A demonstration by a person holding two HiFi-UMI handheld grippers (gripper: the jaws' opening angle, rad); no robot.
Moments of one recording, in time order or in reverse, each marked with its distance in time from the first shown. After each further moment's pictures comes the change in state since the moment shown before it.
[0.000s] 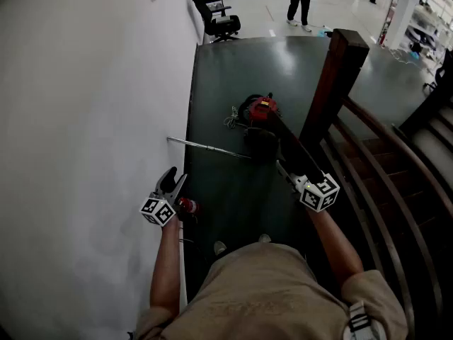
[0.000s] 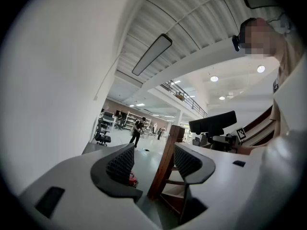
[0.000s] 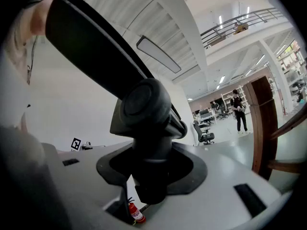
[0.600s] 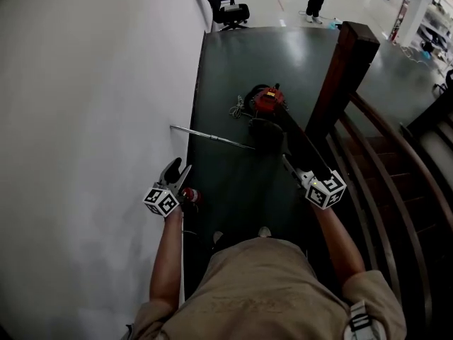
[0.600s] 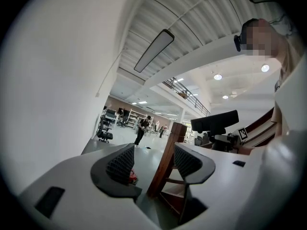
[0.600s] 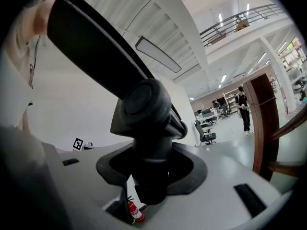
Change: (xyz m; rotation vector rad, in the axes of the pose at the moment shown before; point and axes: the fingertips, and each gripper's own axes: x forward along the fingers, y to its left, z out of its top) left arm 0.027 -0.008 -0.014 -0.012 0.019 0.022; right arm -0.007 -0.027 0.004 -0.001 -0.007 0.028
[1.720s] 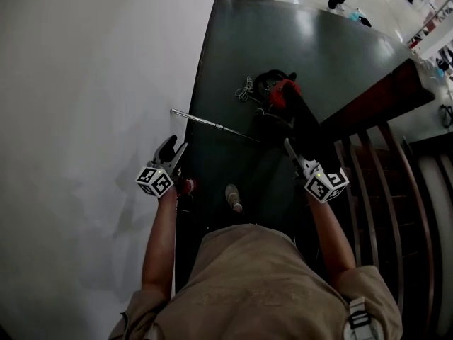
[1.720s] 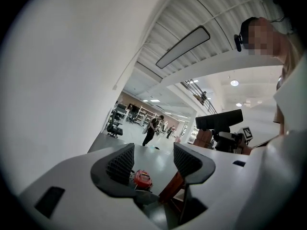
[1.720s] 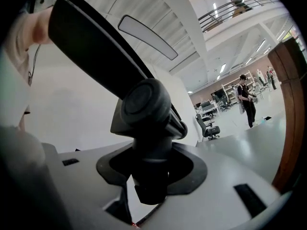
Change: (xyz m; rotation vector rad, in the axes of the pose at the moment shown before) left arm 0.121 0.256 0.018 -0.140 0.021 0.075; right arm 0.284 -0.065 0.007 0.066 0.046 -0.020
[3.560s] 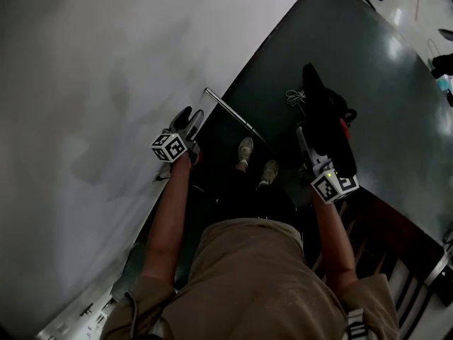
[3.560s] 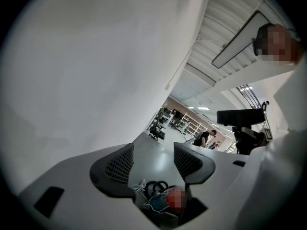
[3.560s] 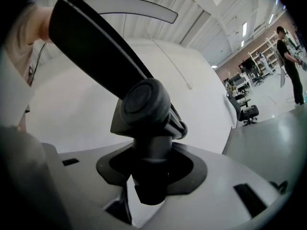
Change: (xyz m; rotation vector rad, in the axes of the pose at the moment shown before) left arm 0.145 0.266 -0.007 -0.267 -0.081 0.517; right arm 0.378 -0.109 0.022 0.044 0.188 0.383
